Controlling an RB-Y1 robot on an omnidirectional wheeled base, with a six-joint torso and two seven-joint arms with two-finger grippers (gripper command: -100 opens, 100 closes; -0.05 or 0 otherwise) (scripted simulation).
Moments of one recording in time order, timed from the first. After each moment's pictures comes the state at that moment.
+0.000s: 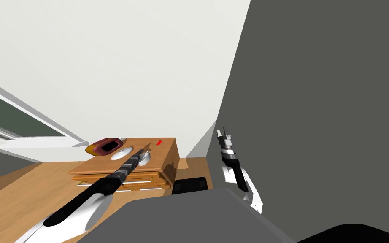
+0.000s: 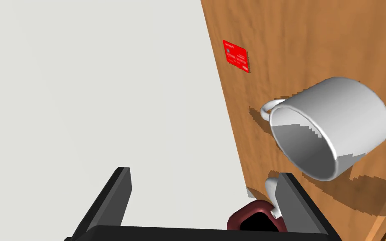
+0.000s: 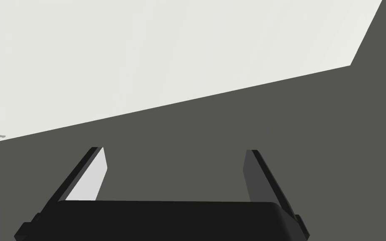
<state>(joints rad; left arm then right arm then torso) 0.65 0.44 0.26 -2.14 0.37 0.40 -0.21 0.45 -0.05 -0.02 -2.23 0.11 -0.45 -0.13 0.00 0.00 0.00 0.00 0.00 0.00</state>
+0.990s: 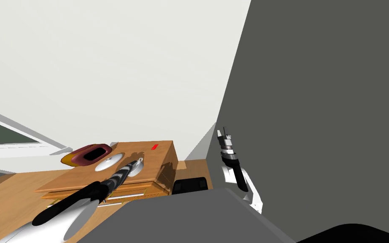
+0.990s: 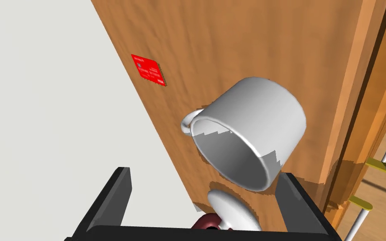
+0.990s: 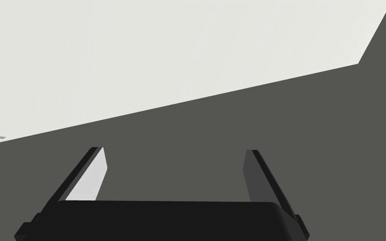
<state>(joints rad) 0.68 0.53 0.33 -2.06 0.48 0.68 -0.27 0.45 -0.05 -0.02 -2.23 0.11 -0.45 -0.13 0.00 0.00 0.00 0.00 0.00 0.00</state>
